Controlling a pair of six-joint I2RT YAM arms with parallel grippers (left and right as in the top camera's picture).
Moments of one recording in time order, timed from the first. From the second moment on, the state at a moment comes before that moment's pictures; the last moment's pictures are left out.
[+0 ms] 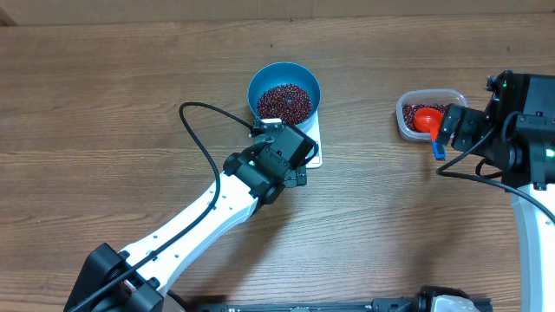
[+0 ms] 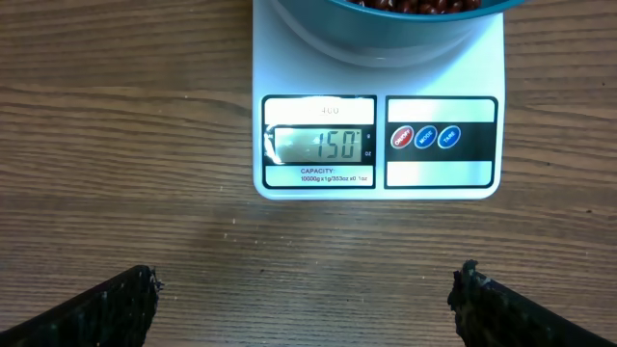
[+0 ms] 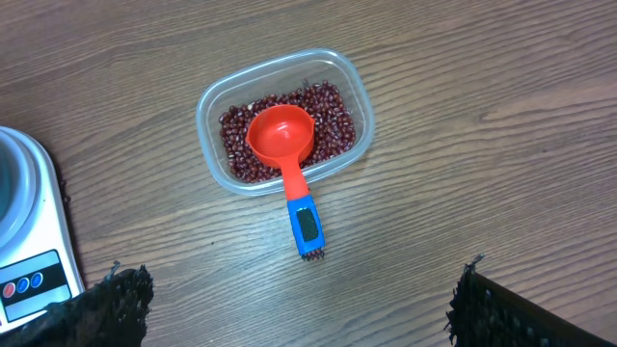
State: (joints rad) left arm -0.72 1.56 1.12 -0.72 -0.32 -0.72; right arm -0.12 1.26 1.35 -1.06 0.09 0.15
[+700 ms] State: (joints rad) left arm -0.74 1.17 0.67 0.09 -0.28 -0.49; right arm -0.12 1.26 1.35 -1.06 0.09 0.15
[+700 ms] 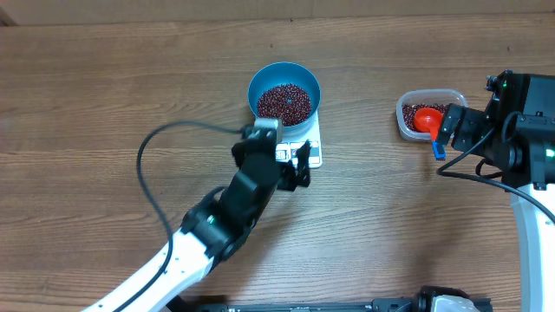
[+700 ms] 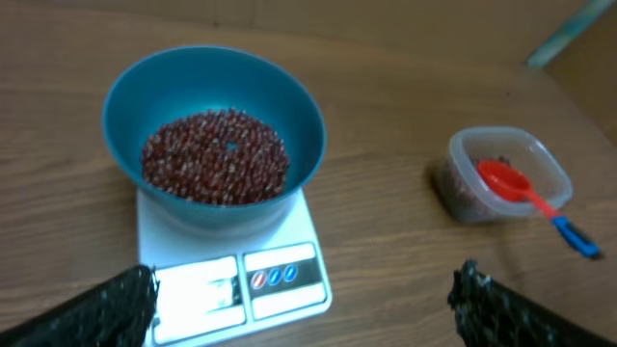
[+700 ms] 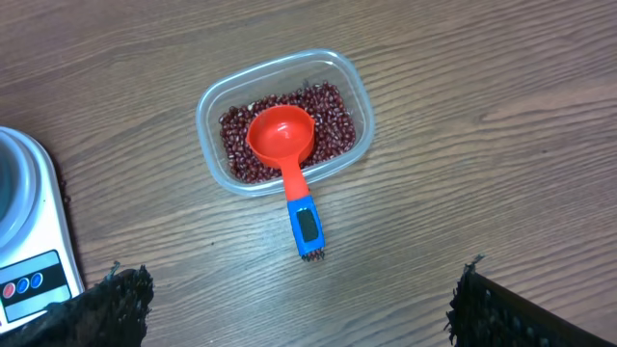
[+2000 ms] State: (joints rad) left arm -0.28 0.13 0.01 -0.07 -0.04 -0.12; right arm -0.12 1.26 1.35 -1.06 0.09 0.15
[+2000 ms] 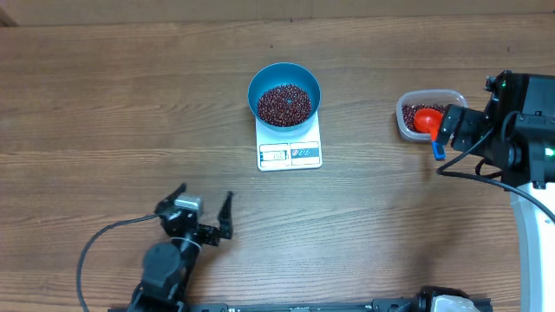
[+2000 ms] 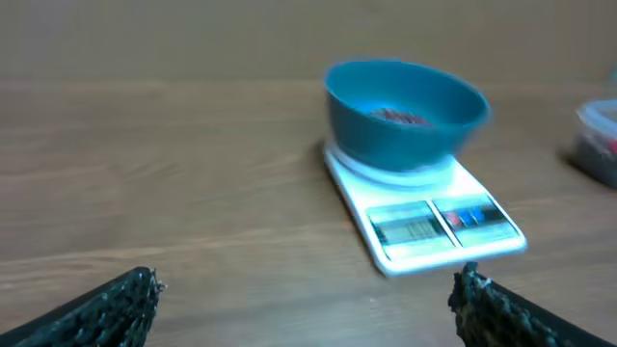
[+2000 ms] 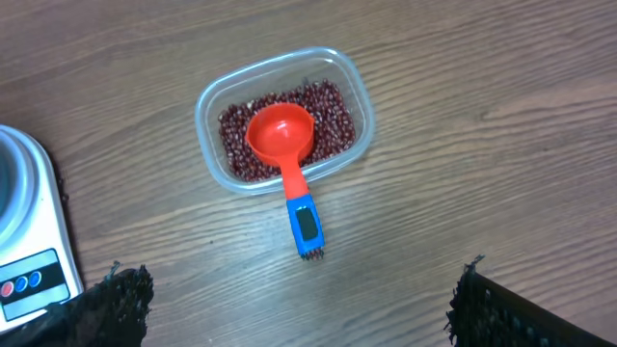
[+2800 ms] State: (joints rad) left arm -0.06 0.02 0.01 -0.08 0.02 -0.21; right arm -0.12 1.26 1.35 -1.06 0.10 0.15
